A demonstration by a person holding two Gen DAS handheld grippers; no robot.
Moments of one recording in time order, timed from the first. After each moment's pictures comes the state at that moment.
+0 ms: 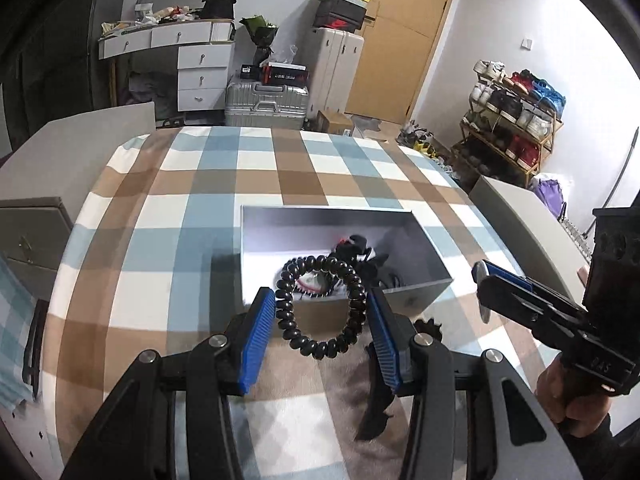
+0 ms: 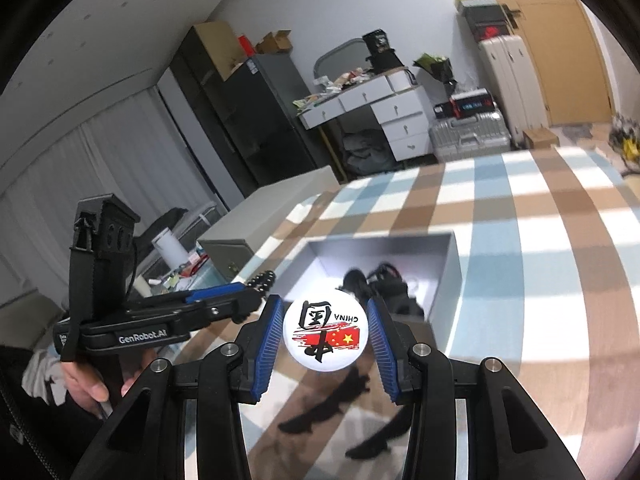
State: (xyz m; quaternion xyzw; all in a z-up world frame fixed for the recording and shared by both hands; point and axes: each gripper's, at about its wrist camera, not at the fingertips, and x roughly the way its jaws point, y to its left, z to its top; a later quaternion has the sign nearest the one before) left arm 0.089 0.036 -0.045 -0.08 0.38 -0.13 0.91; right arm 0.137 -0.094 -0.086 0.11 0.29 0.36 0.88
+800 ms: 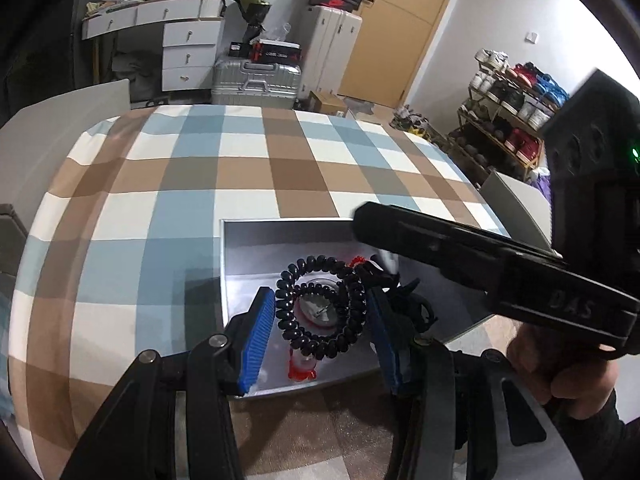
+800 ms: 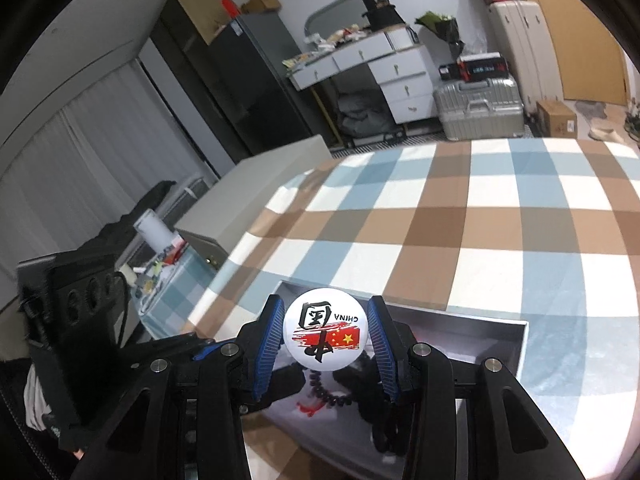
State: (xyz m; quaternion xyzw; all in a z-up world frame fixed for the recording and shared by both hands) left arm 0.133 0.036 -0.068 -0.08 0.42 -0.15 0.89; right arm 0.242 -0.024 -0.101 0.10 0.37 0.36 0.85
